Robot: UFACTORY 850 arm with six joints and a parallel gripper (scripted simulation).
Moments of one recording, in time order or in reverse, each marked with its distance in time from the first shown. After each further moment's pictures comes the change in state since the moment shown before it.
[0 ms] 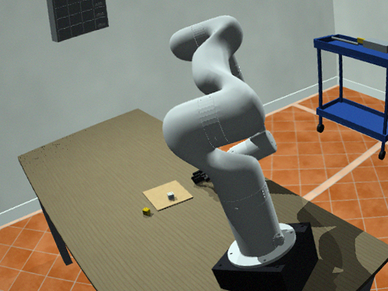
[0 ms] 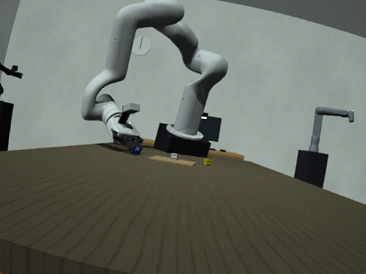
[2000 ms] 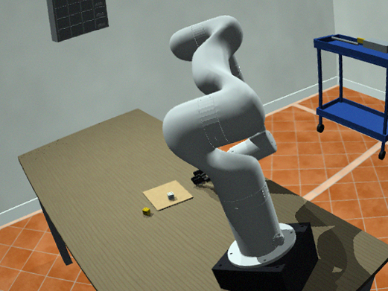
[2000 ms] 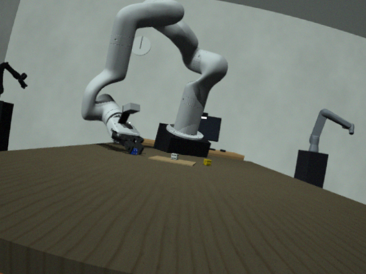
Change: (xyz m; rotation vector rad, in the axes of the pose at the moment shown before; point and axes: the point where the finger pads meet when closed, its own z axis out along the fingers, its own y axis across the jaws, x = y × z) arm 0.000 0.000 0.000 0.000 0.000 0.000
